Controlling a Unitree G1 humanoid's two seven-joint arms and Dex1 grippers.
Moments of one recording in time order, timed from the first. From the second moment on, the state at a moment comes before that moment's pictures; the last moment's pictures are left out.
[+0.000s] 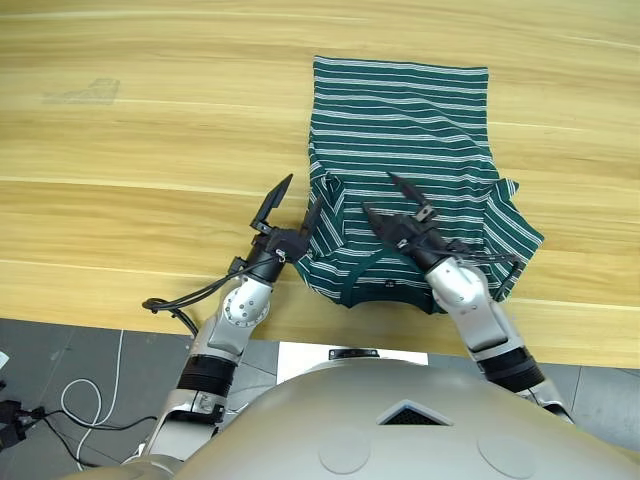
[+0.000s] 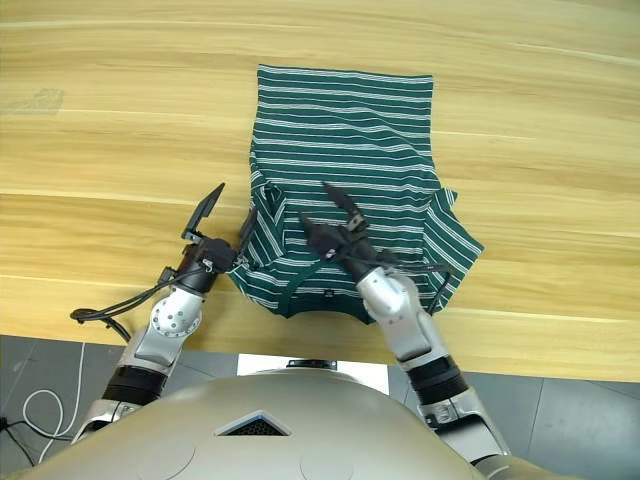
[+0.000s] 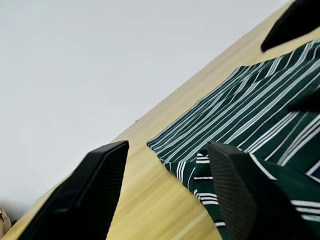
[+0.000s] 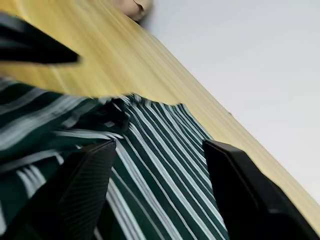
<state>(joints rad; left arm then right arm) 0.23 0.29 -0.22 0.19 0.42 -0.67 0.06 0.16 -0.22 0.45 -0.06 -0.51 -0.20 0.14</state>
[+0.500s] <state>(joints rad) 0.17 0.29 -0.25 0.24 0.42 -0.69 0.03 0.16 -0.12 0.56 0.00 -0.57 -0.12 0.10</state>
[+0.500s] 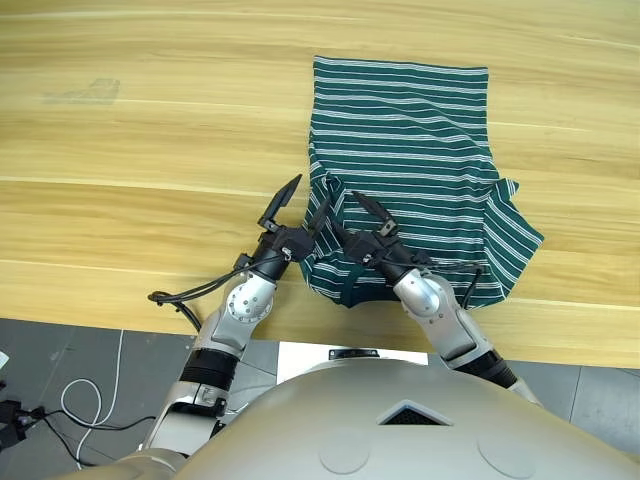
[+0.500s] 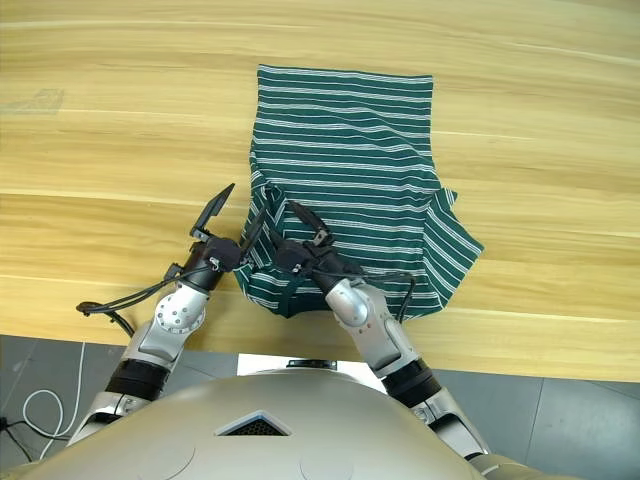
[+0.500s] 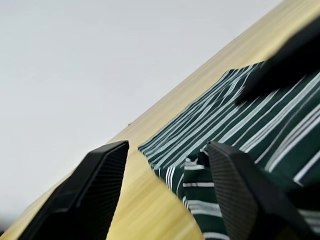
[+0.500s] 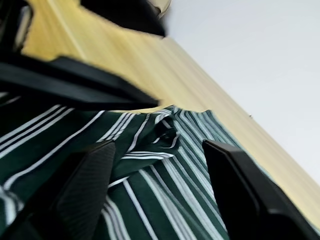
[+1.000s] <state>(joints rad) 0.10 0.29 -0.26 0.23 0.43 -0.68 0.01 0.19 -0.12 0.55 -0.15 -0.57 0.18 0.23</state>
